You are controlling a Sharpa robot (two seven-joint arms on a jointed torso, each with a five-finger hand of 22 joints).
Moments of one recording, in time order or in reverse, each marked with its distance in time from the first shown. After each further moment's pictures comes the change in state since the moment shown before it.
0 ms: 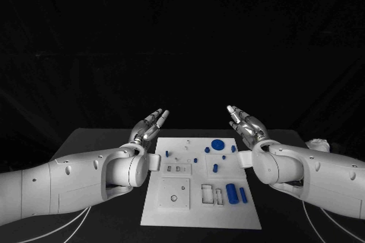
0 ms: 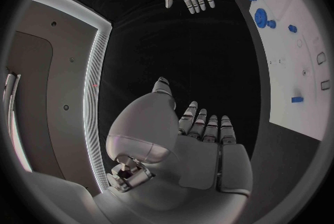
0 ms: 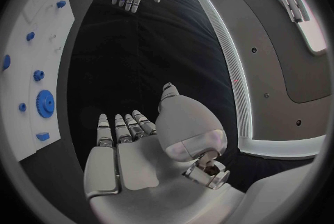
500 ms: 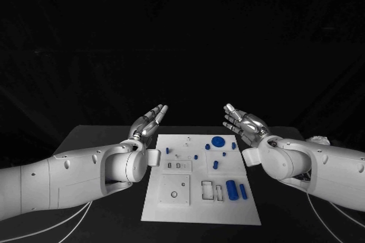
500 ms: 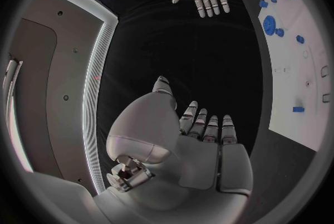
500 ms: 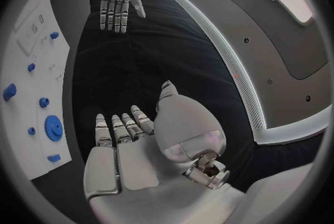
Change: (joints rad) left arm 0.002 -0.008 -0.001 -0.004 0.056 0.077 0.037; left_hand 0.029 -0.021 -0.015 0.009 -0.024 0.002 -0.011 0.000 0.001 0.004 0.004 0.002 0.001 -0.003 0.018 0.000 0.000 0.043 0.003 0.062 0.000 0.003; right arm 0.041 -0.028 -0.048 -0.022 0.046 0.259 -0.020; right_hand 0.051 -0.011 -0.017 0.009 -0.024 0.109 0.030 0.030 0.016 0.013 0.079 0.075 0.016 0.000 0.083 0.000 0.000 0.000 -0.001 0.070 0.000 0.000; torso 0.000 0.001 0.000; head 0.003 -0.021
